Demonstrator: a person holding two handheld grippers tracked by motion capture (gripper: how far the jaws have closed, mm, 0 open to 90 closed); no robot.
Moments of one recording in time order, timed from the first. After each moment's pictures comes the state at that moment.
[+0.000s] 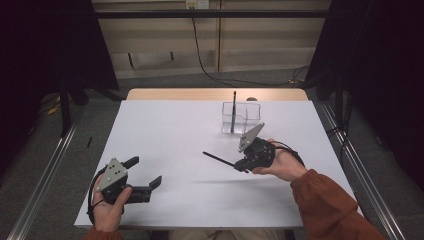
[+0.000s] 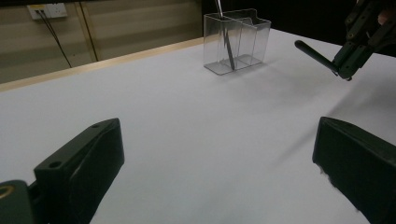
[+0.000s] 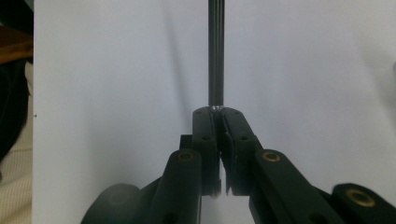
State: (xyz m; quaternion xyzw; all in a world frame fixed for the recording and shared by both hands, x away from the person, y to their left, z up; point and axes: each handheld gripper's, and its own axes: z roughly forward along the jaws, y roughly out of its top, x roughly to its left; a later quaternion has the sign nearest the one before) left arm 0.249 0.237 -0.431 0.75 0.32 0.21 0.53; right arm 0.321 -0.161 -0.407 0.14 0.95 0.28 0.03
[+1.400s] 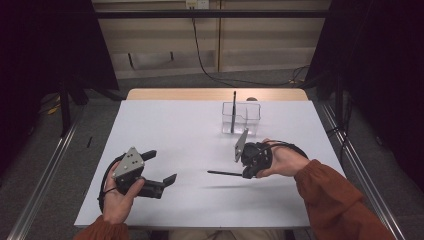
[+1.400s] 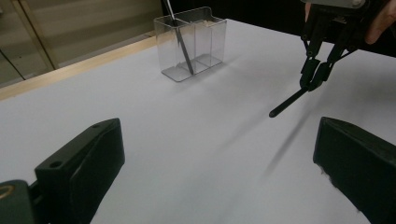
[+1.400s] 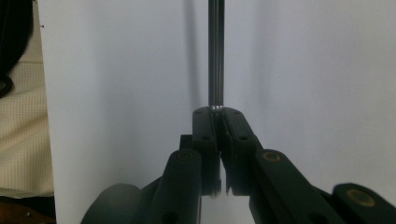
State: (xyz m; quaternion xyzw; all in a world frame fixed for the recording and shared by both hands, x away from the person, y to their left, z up) left arm 0.264 0.196 -0.402 0.80 0.26 0.16 0.52; right arm 0.321 -0.149 -0.405 0.07 0.99 0.13 -0.02
